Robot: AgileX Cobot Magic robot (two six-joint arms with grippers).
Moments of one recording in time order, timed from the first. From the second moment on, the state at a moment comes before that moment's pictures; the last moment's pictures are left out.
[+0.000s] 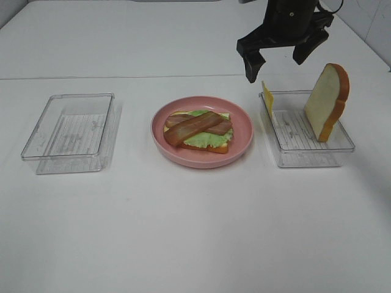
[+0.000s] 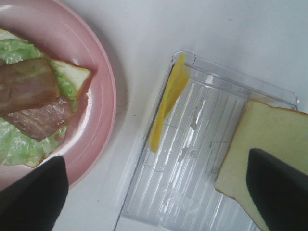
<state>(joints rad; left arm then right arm) 0.09 0.00 -0.52 -0.02 1.08 0.04 0.34 2.18 -1.96 -0.10 1.14 -0.04</state>
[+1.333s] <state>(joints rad) 0.09 0.00 -0.52 -0.02 1.08 0.04 0.30 2.34 -1.96 -0.09 1.03 0.07</state>
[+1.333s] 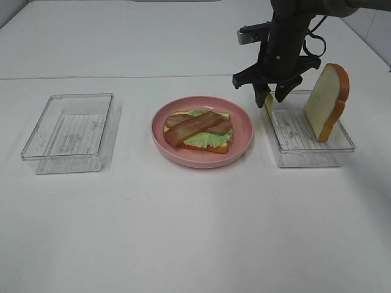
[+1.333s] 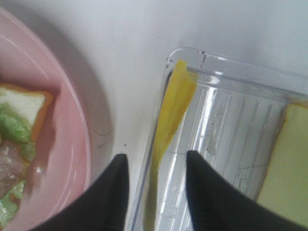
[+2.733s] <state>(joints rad) 0.09 0.00 -0.52 -0.02 1.08 0.04 0.53 2.10 -1.97 -0.01 1.11 0.01</state>
